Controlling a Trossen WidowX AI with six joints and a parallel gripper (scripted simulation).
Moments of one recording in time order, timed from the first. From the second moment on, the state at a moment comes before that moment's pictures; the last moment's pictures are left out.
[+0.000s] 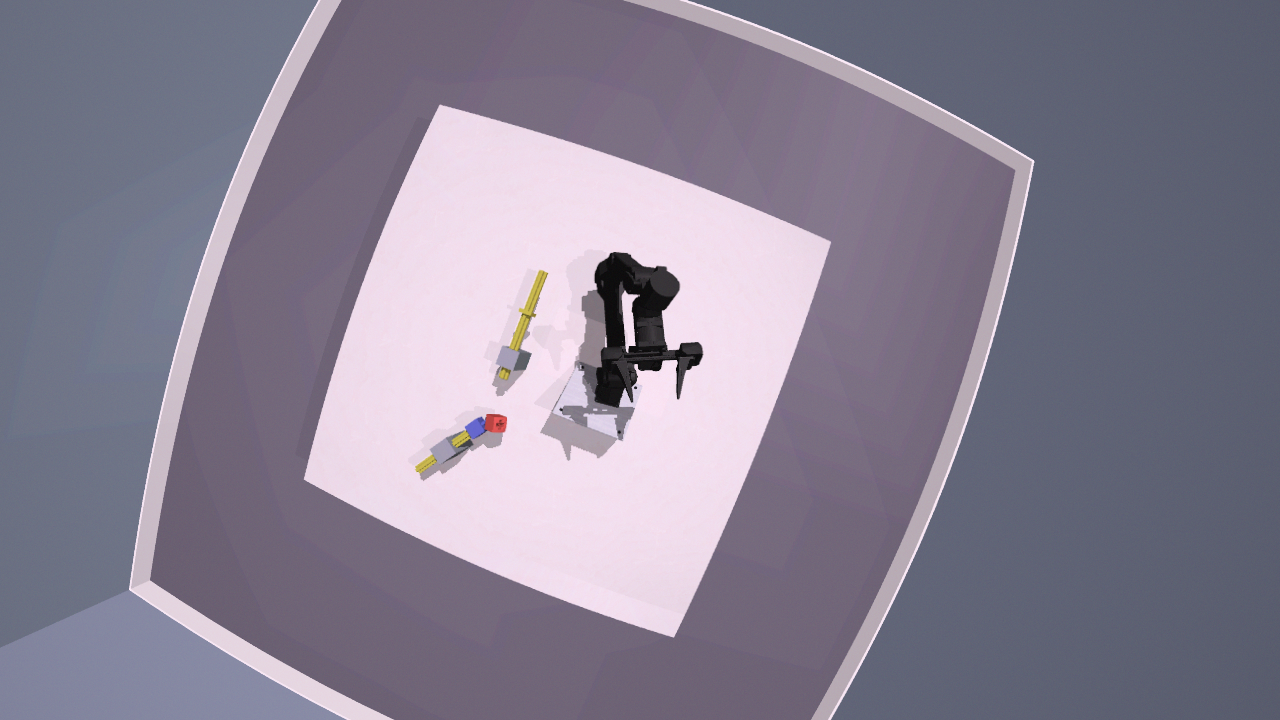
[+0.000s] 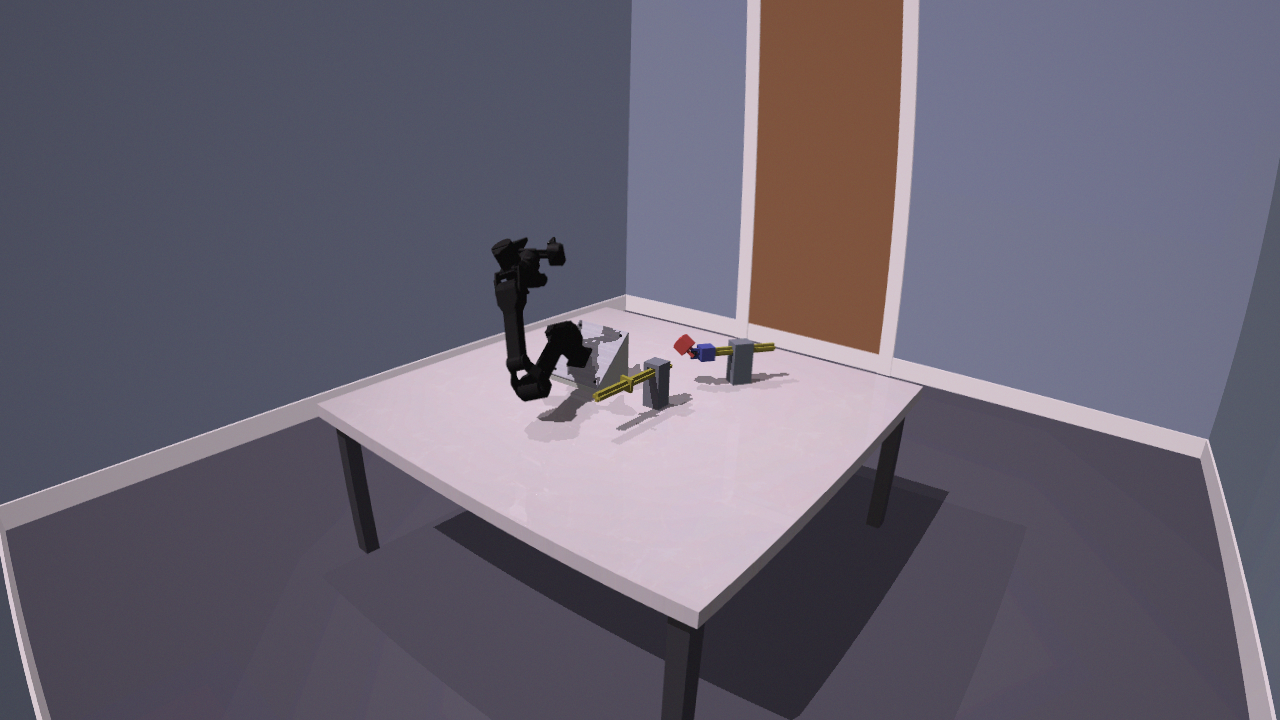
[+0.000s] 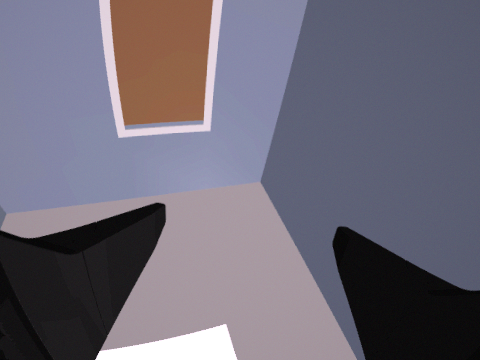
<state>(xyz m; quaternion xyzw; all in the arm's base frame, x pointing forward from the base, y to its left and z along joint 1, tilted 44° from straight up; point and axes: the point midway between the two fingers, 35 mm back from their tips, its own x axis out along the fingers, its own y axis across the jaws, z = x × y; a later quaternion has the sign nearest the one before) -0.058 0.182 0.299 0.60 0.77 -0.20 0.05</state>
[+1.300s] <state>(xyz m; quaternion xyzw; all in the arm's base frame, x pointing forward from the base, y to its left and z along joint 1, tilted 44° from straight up) -0.015 0.242 0.246 0.70 0.44 -0.55 -0.10</state>
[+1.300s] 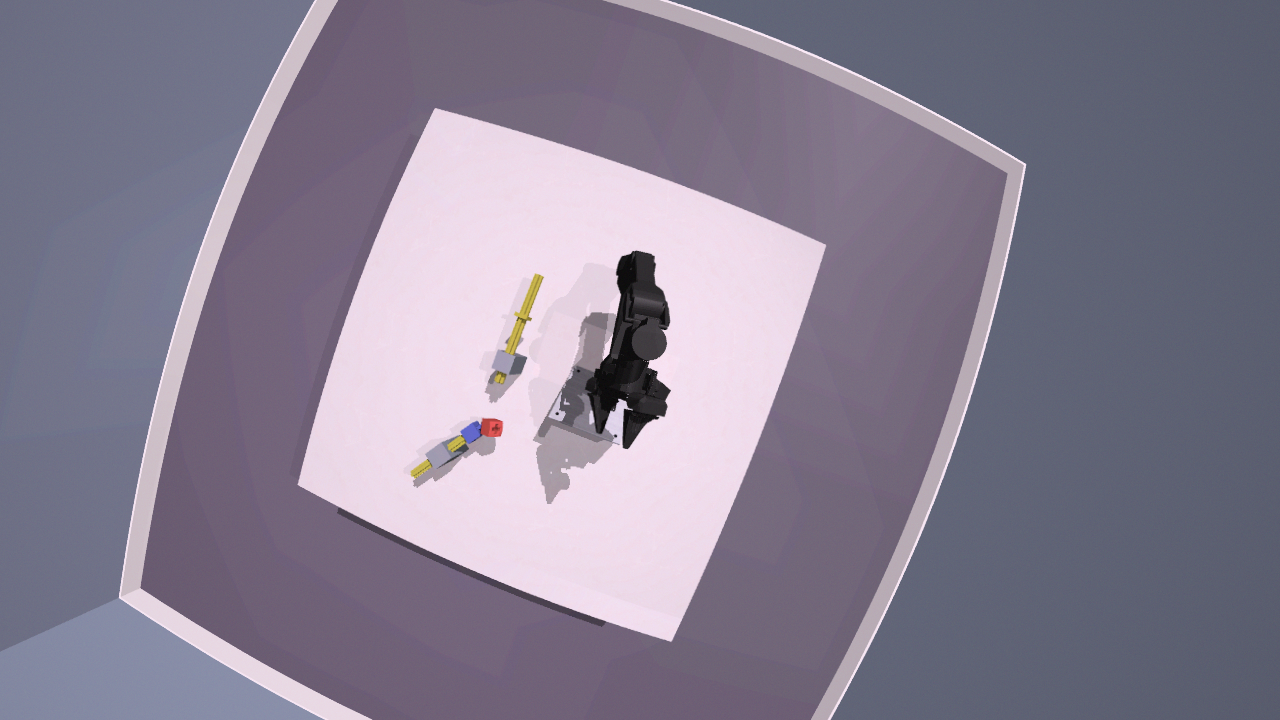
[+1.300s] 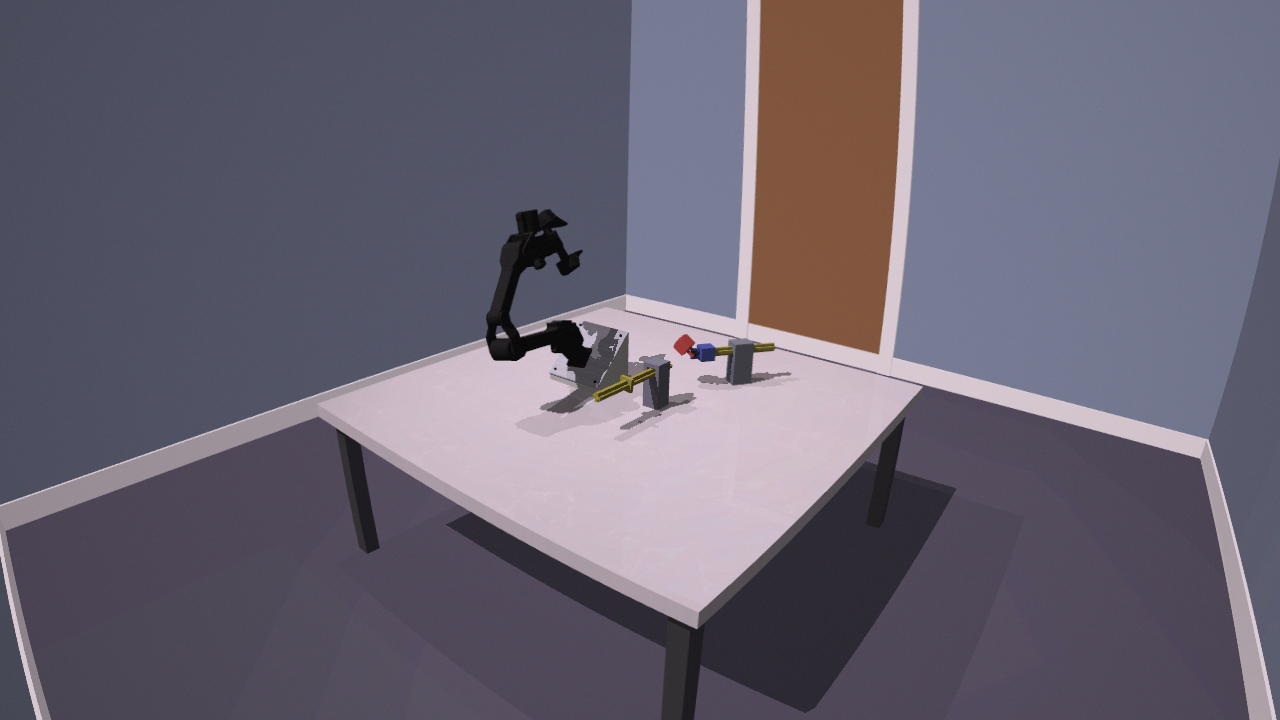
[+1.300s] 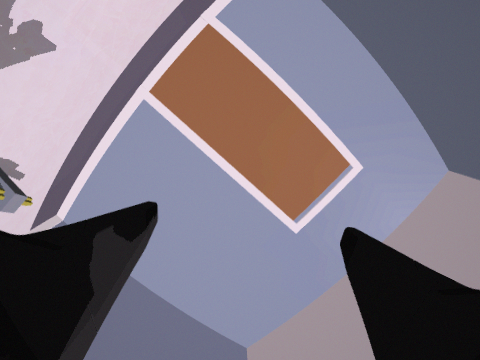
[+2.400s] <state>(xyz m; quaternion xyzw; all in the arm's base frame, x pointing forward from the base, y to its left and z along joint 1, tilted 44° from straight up) 0.057 0.269 0.178 0.70 -0.04 -0.64 -0.30</state>
